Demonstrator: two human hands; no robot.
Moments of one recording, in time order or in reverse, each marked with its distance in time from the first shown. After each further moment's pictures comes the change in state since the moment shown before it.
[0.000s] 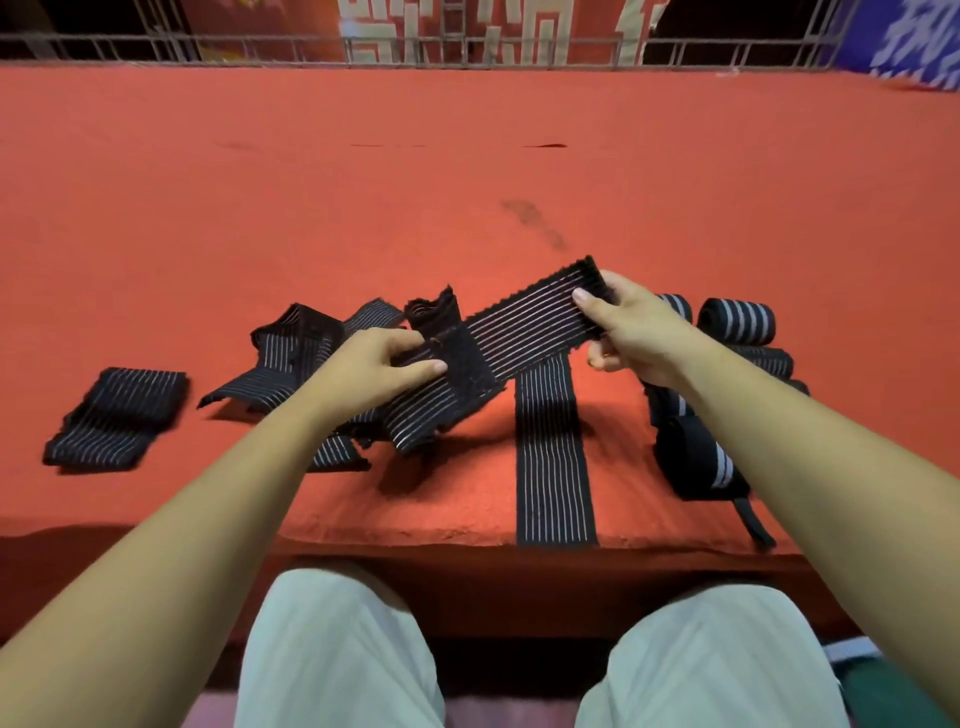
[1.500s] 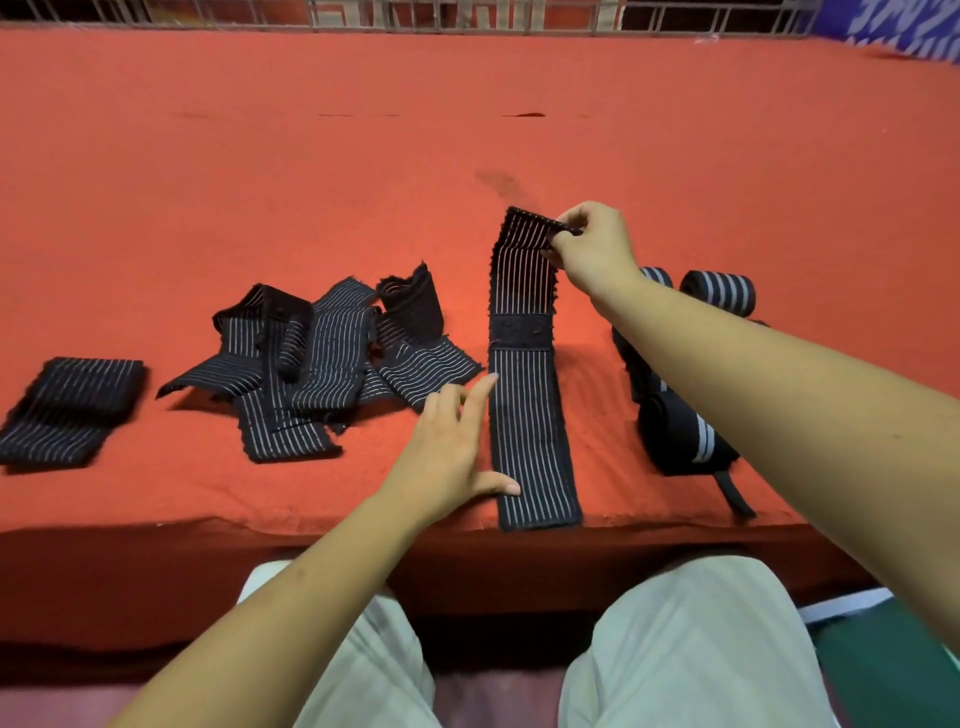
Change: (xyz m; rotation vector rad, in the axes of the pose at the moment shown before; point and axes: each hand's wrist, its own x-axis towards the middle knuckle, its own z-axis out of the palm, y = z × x) left_hand -0.028 0.003 0.141 0.327 0.020 0.185; right_hand 0.083 0.002 0.001 -0.313 0.501 -0.167
